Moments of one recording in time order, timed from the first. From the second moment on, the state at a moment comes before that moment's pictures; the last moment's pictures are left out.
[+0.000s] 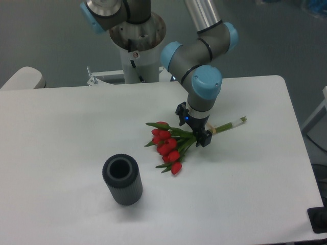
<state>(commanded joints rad) 2.63 -1.91 -2.01 -0.79 1.49 1.59</state>
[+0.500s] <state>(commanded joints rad) 2.62 -1.94 -1.99 -0.75 1.47 1.58</state>
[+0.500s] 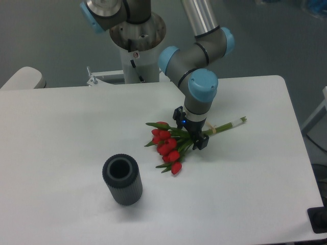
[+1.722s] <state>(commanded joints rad) 2.68 -1.88 -1.62 -1.02 1.07 1.59</state>
